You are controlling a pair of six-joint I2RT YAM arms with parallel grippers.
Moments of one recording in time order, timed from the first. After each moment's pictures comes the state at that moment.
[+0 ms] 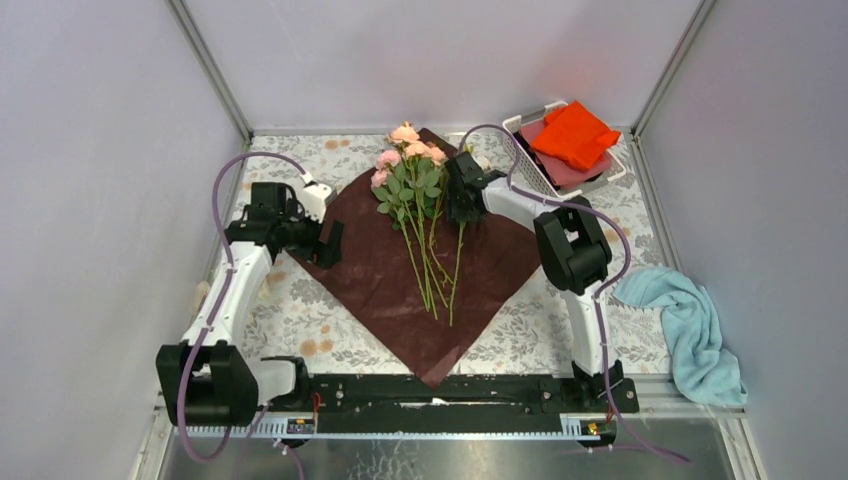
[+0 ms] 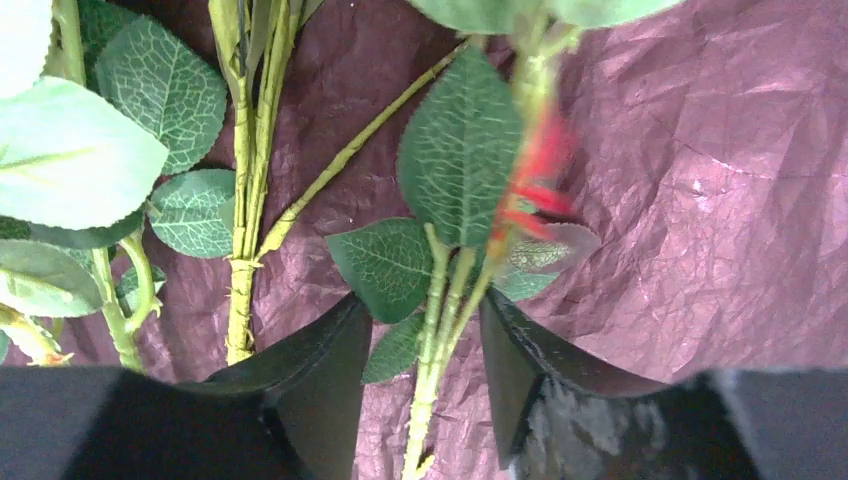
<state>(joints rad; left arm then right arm) 0.02 1.24 0.97 -0.72 0.41 0.39 0.54 2.19 1.63 -0.50 0.16 0.48</state>
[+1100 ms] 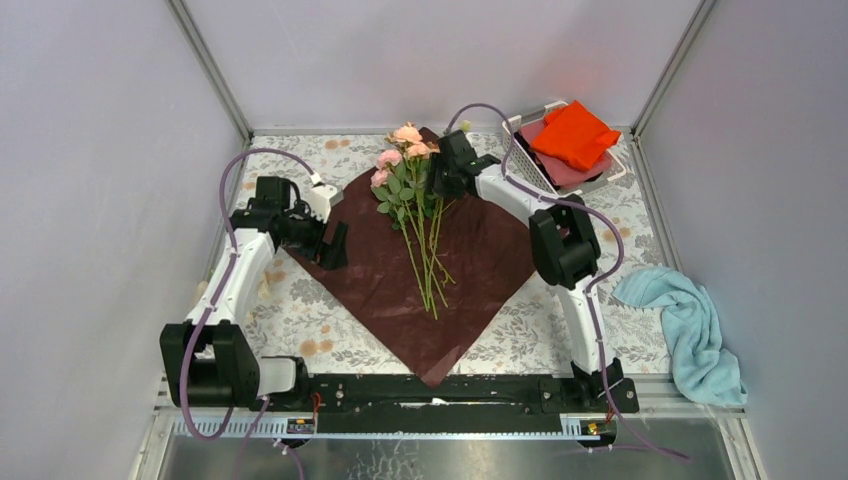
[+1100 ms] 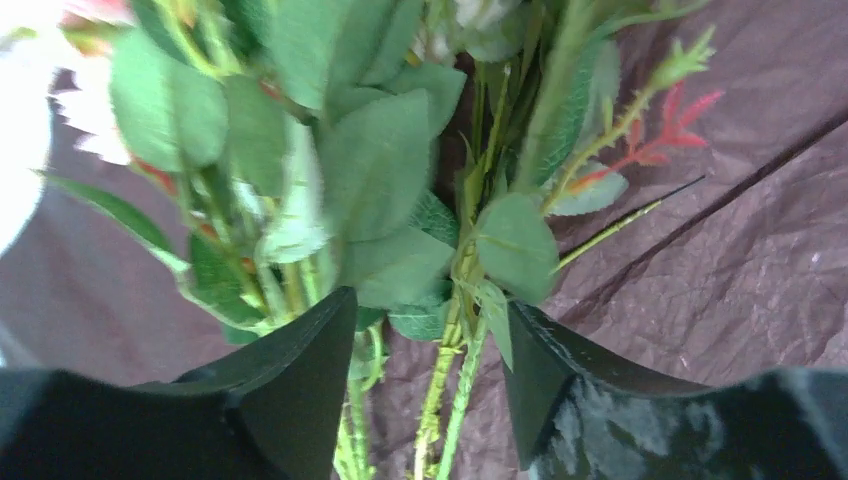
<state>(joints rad) 0.02 1.29 1.02 -0.80 0.54 0.43 0.55 2.25 1.86 -0.42 0.05 0.59</state>
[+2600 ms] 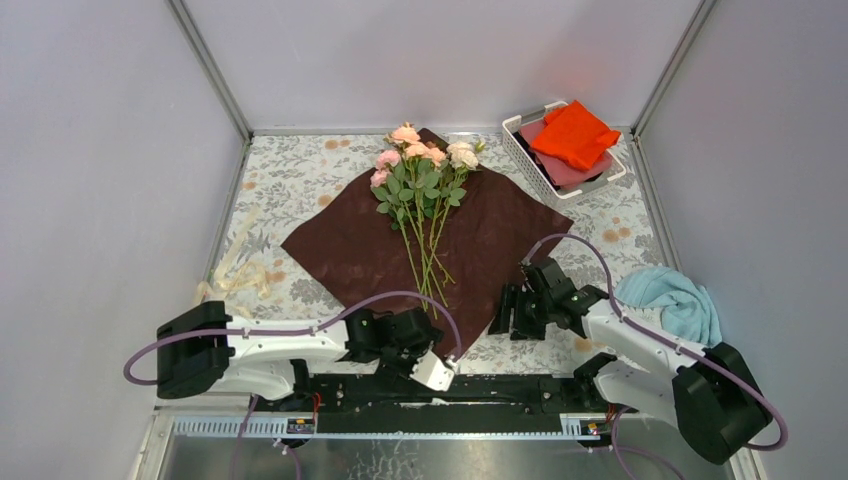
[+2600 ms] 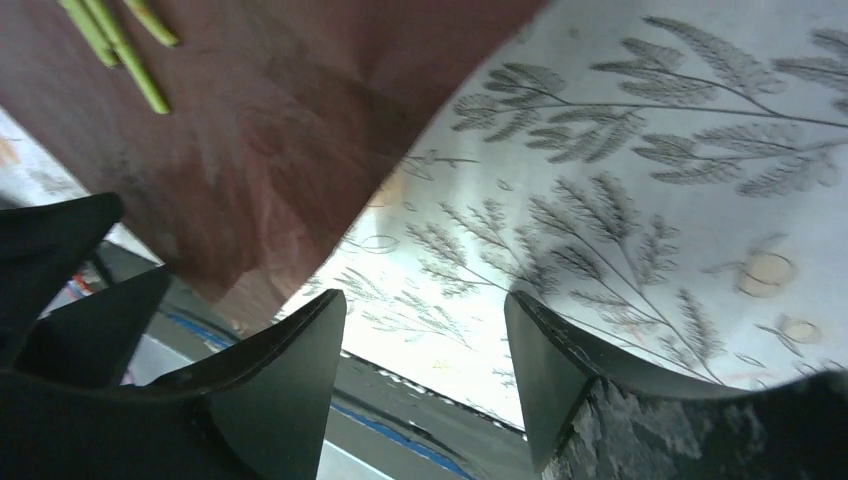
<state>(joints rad) -1.26 1.26 0.60 -0.48 0.15 0.76 0.56 1.05 0.42 -0.49 -0.27 0.71</state>
